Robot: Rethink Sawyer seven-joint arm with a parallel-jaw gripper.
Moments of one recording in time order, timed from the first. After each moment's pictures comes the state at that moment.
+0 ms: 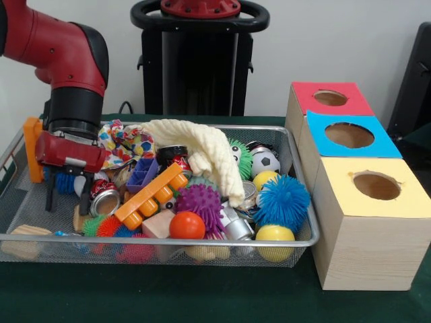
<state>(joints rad) -0.43 -0.21 -0.34 1.42 -0.85 -0.76 1.62</state>
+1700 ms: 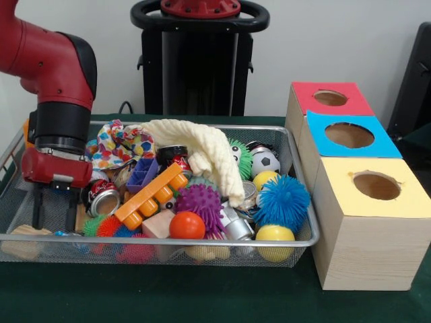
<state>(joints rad) -0.45 -0.20 -0.28 1.32 -0.97 -0.62 1.62</state>
